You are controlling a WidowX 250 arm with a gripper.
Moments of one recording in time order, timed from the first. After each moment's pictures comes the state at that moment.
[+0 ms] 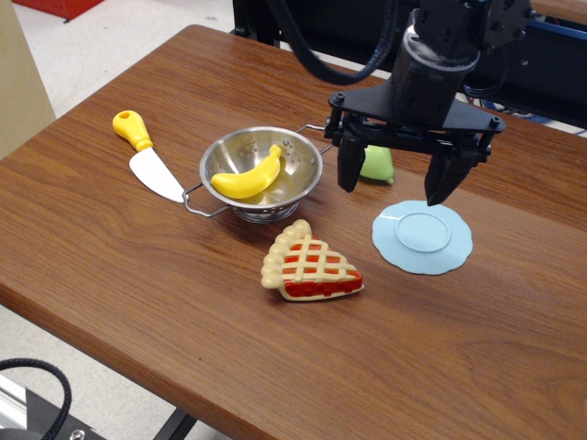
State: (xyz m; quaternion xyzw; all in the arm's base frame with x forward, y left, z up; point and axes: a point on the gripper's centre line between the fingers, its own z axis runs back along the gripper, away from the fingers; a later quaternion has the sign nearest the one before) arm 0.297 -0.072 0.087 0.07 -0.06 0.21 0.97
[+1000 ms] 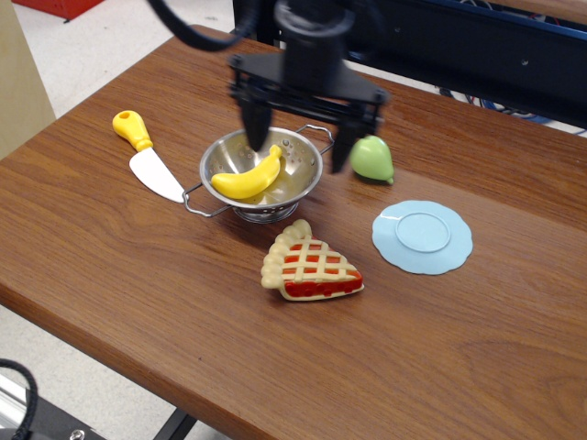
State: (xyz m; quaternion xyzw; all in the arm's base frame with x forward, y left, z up) arm 0.296 0.002 0.092 0.05 -0.07 0.07 0.99
